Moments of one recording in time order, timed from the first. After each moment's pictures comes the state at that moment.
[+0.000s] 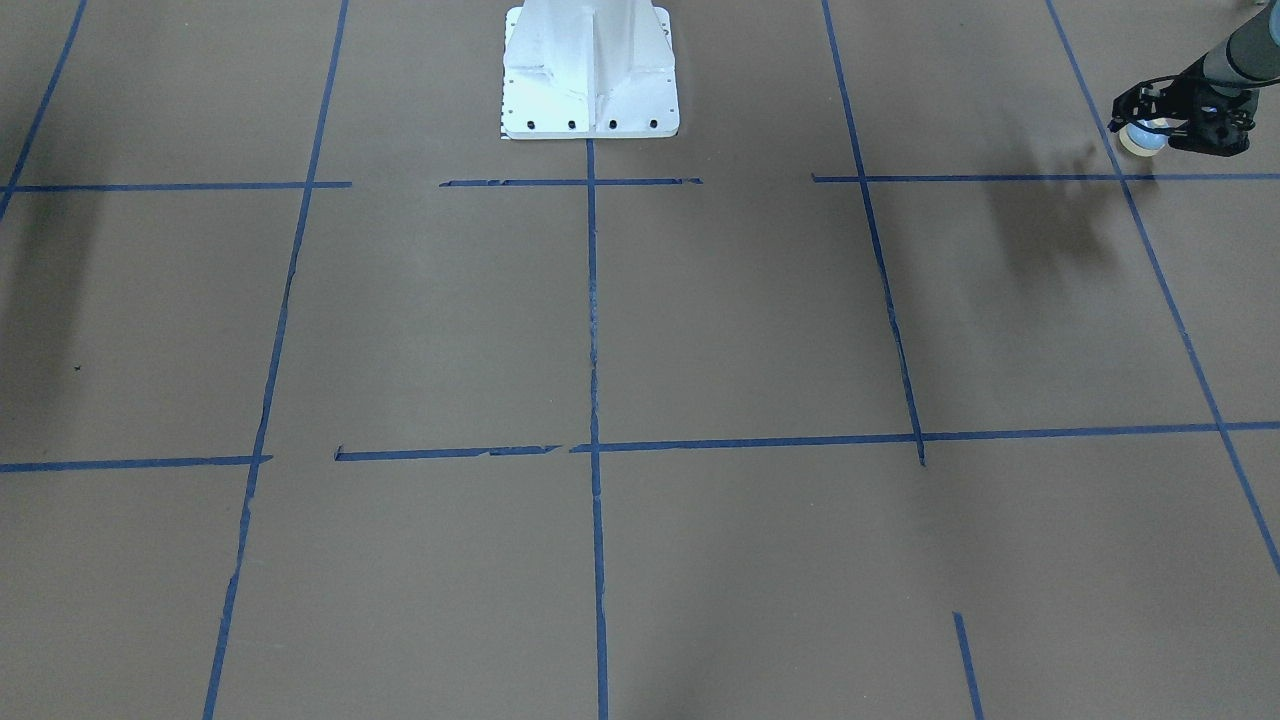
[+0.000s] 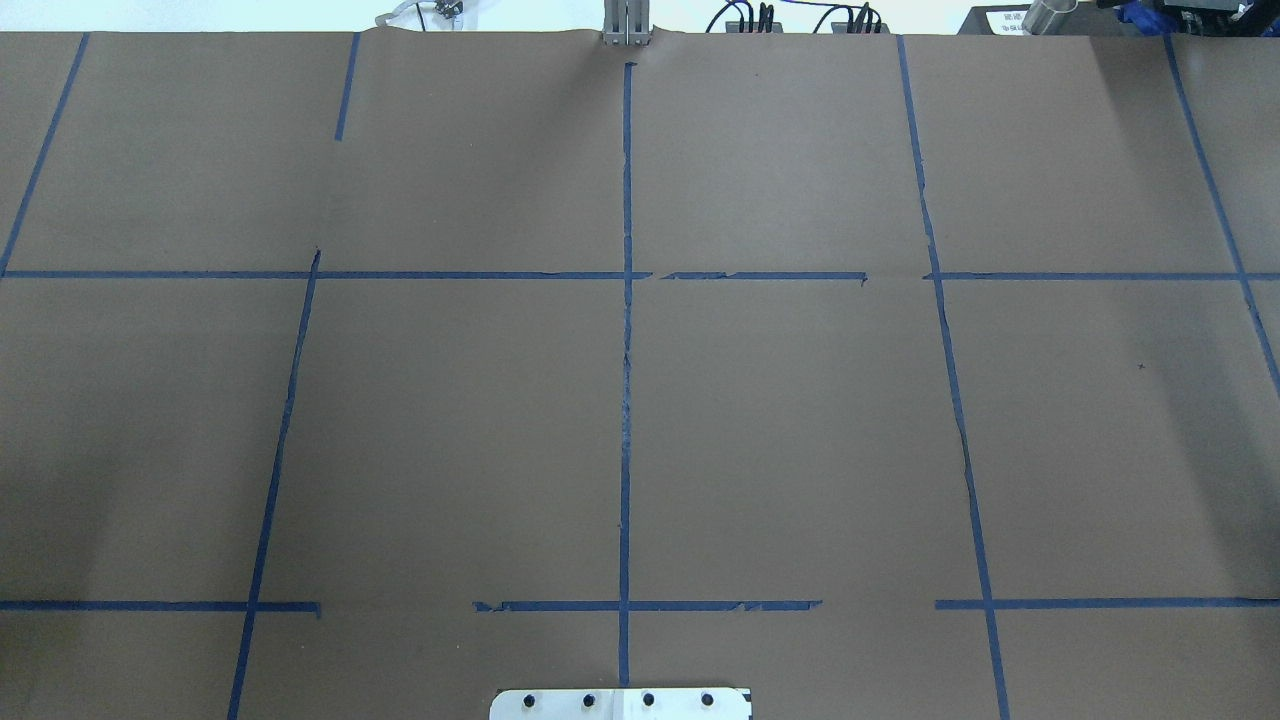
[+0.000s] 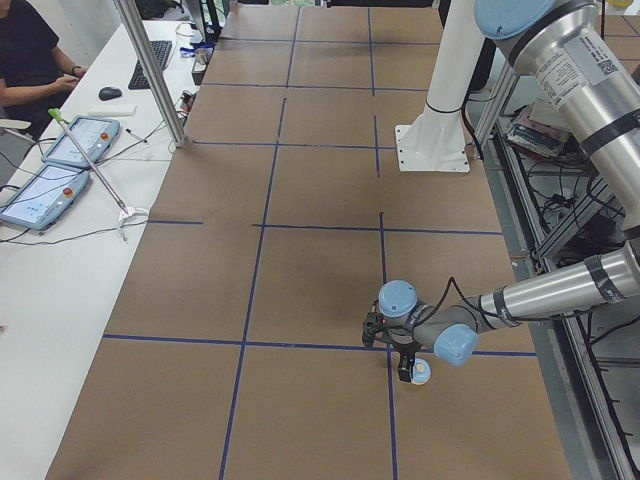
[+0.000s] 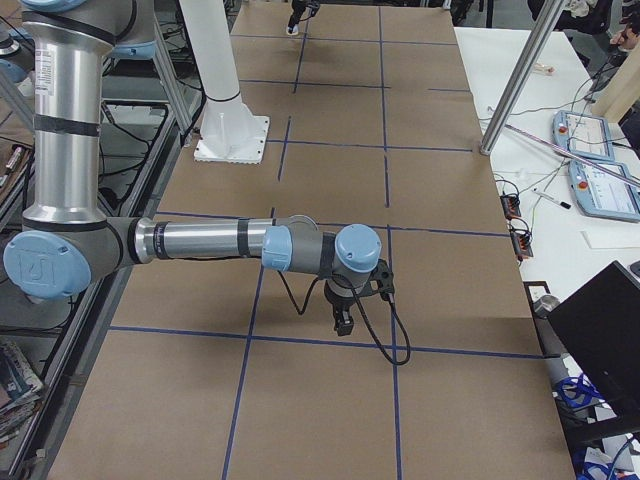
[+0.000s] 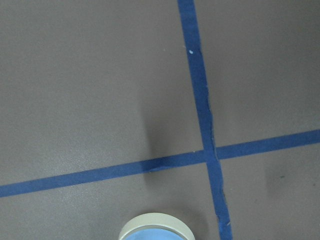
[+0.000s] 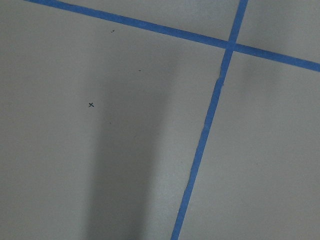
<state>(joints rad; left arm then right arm) -0.80 -0.97 -1.62 -2.39 -2.25 -0.48 1.52 -1.68 1.75 -1.72 2.40 -0.28</state>
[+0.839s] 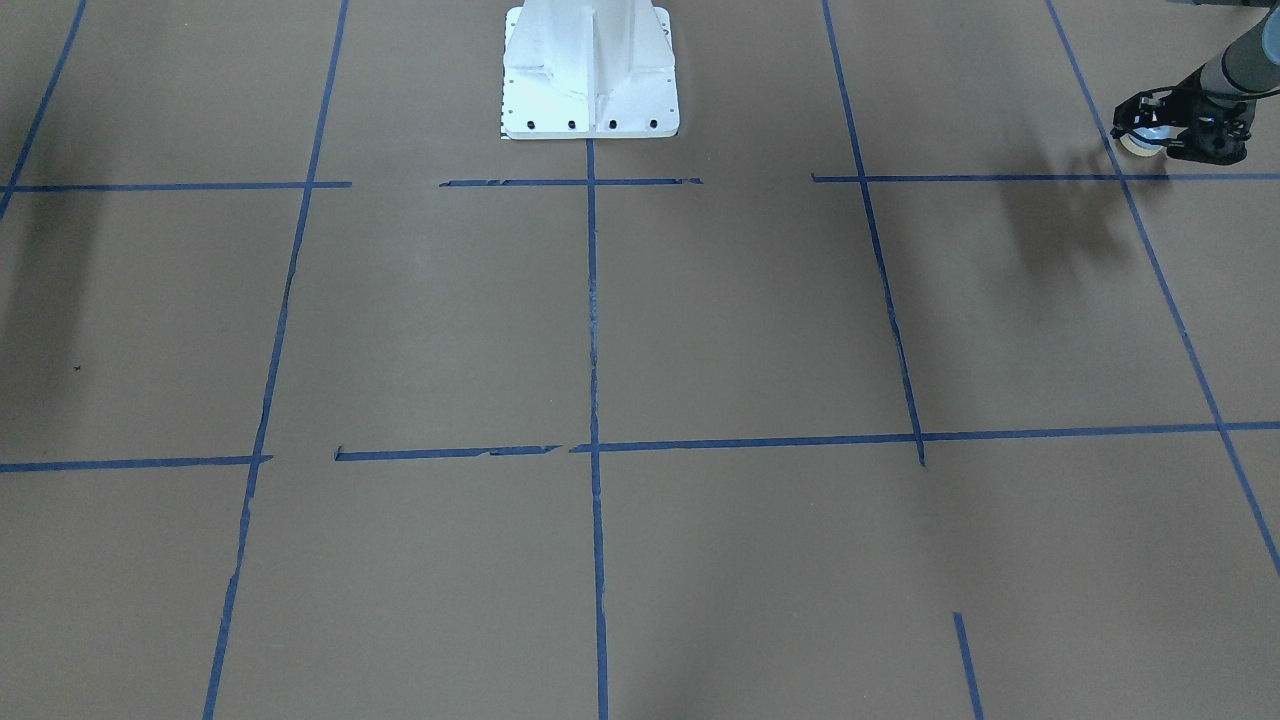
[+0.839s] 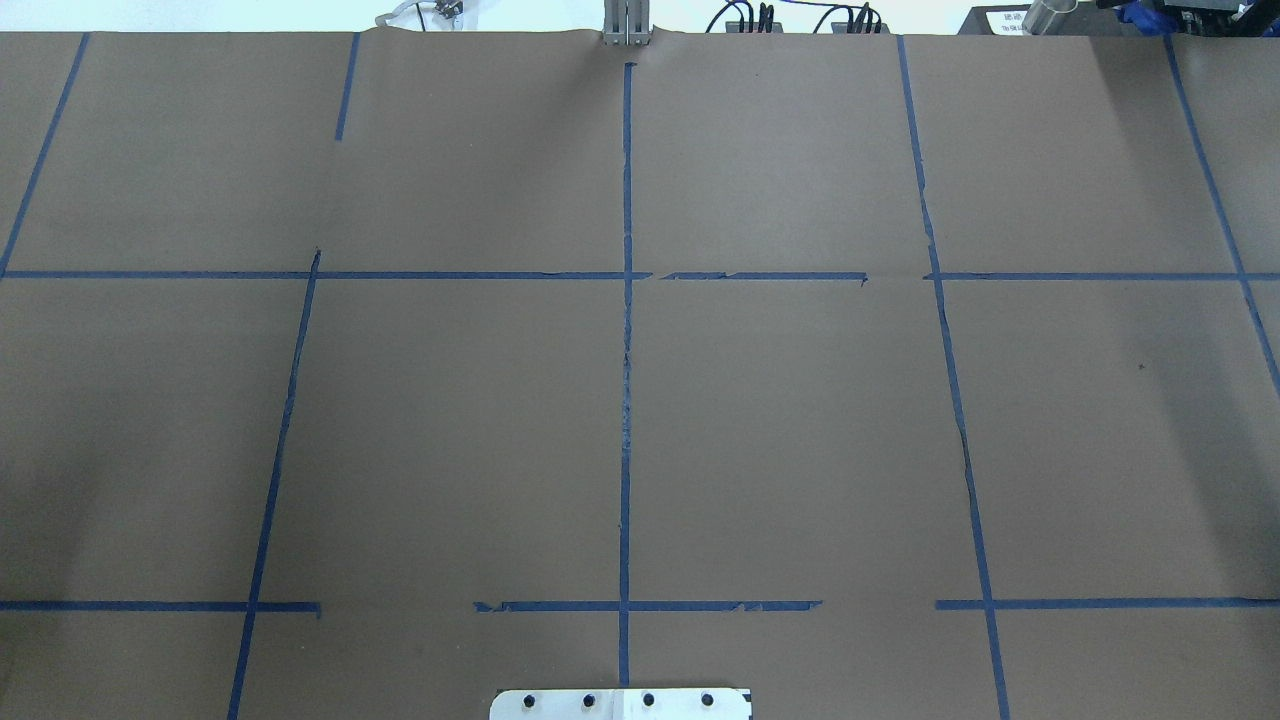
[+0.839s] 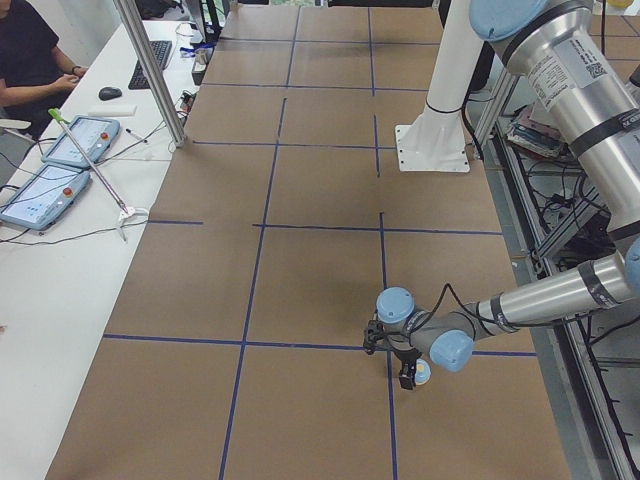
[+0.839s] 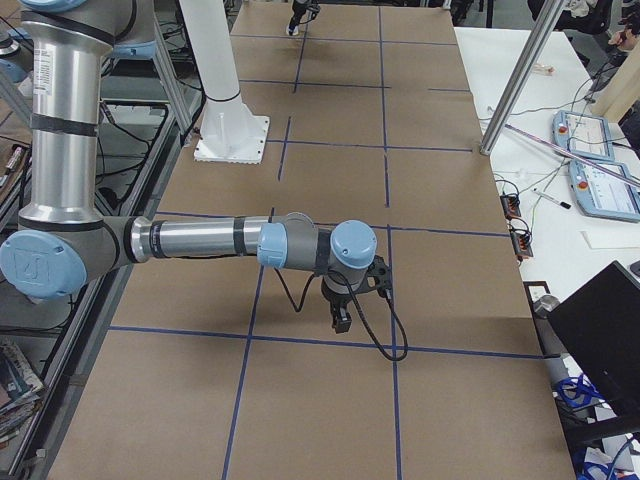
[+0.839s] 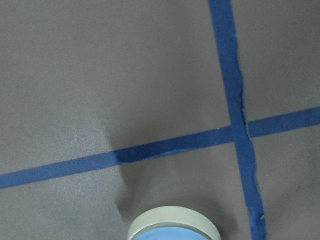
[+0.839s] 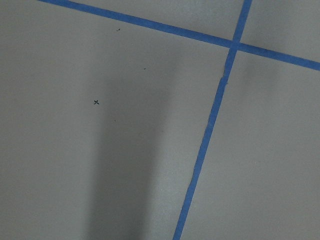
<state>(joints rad) -0.79 -1.00 -1.56 -2.39 -2.23 -0.48 1.52 -1.69 1.78 -1.72 2.40 -0.28</state>
